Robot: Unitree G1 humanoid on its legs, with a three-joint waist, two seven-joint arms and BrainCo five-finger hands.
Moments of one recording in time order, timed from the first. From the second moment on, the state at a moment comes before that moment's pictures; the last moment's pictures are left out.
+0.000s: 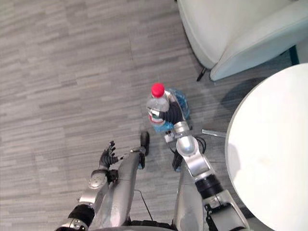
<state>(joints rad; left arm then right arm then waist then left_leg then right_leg) -0.14 0.07 -0.07 0.62 -0.12 -0.17 0.18 -0.44 -0.22 0.29 0.10 -0.11 -0.18 -0.21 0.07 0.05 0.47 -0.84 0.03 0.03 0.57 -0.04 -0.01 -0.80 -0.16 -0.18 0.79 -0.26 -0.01</state>
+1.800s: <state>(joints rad) -0.27 0.06 0.04 0.52 -0.16 -0.20 0.20 -0.56 -0.21 0.27 0.21 -0.25 -0.15 -0.28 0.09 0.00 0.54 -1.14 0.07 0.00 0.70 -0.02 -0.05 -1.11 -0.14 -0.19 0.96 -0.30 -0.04</state>
